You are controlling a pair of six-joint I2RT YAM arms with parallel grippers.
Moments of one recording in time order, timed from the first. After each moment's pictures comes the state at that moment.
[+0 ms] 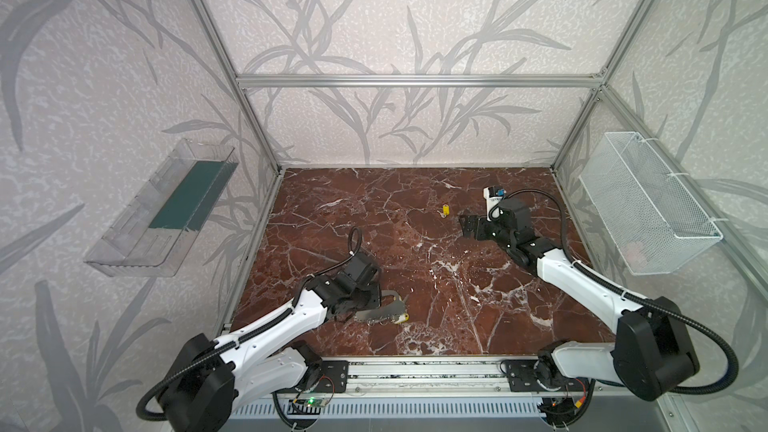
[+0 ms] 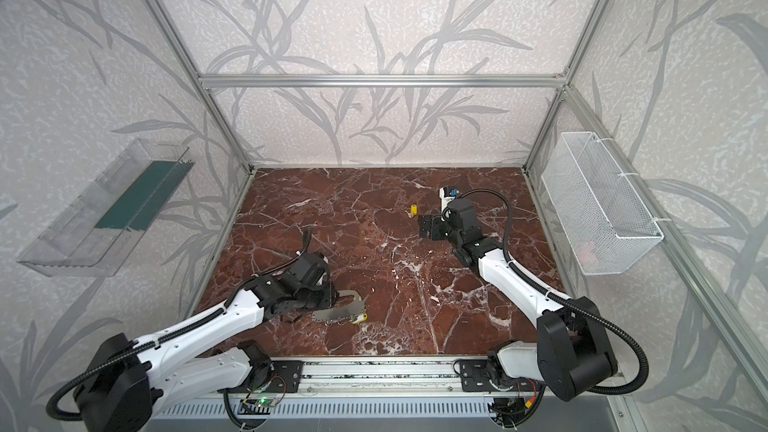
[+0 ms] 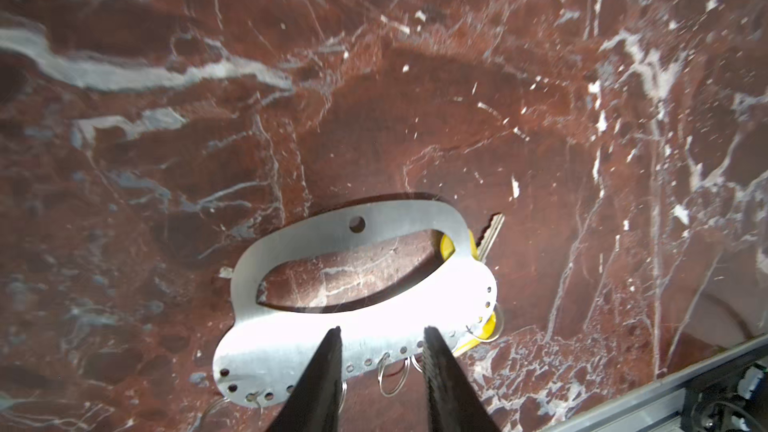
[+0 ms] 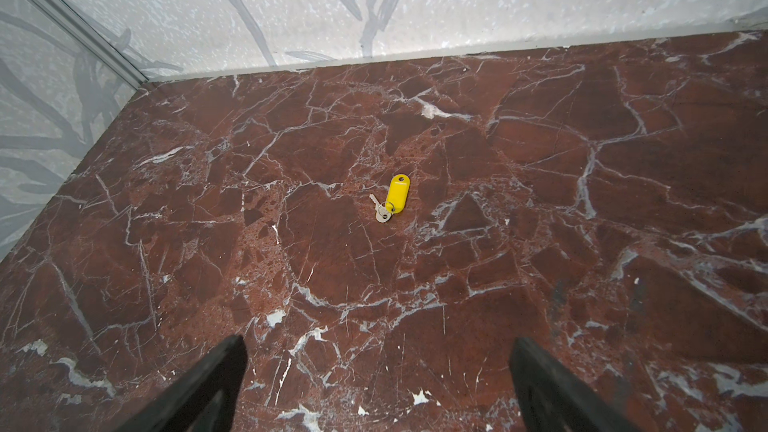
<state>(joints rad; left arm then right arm) -0.69 1.11 0.57 -0.58 0.04 -0.79 0.37 1.33 0.83 -0.04 -0.03 0.30</state>
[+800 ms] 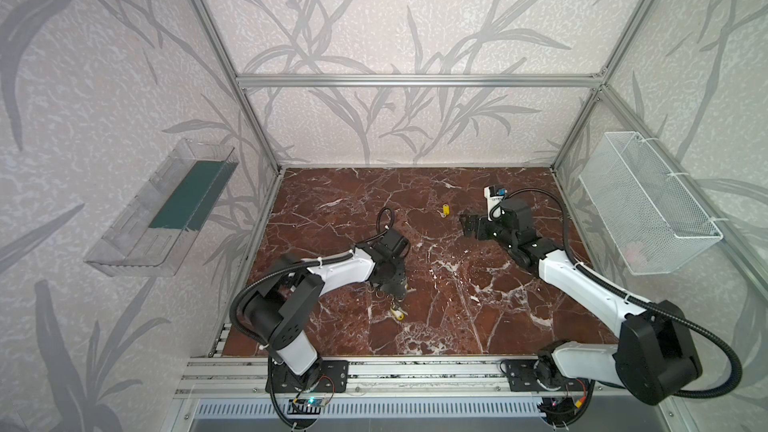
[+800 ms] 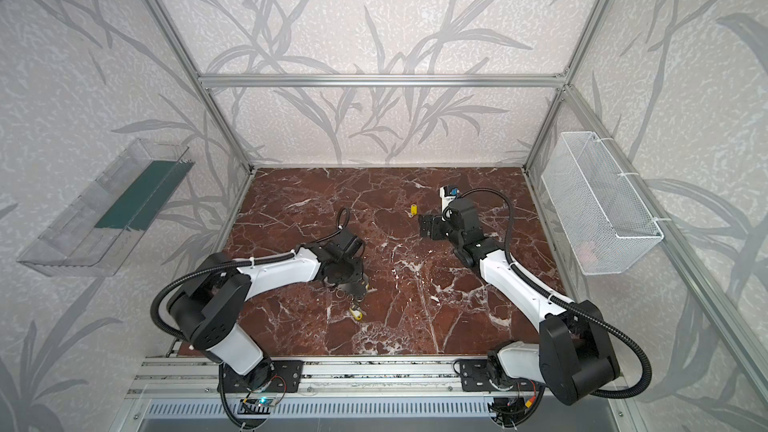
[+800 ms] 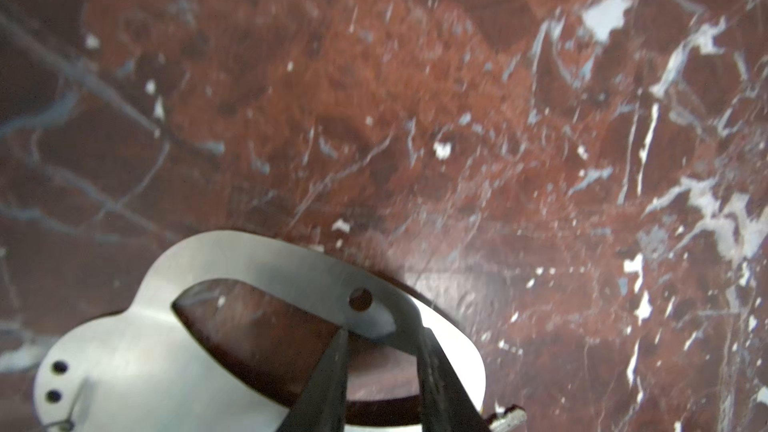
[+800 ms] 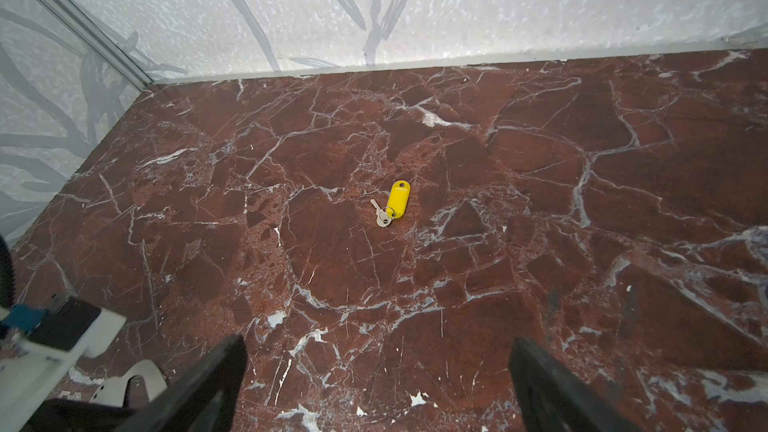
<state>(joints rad) -0.64 1.70 0.93 -0.40 -0.04 -0.73 0.37 1.31 0.82 -0.04 -0.03 0.28</state>
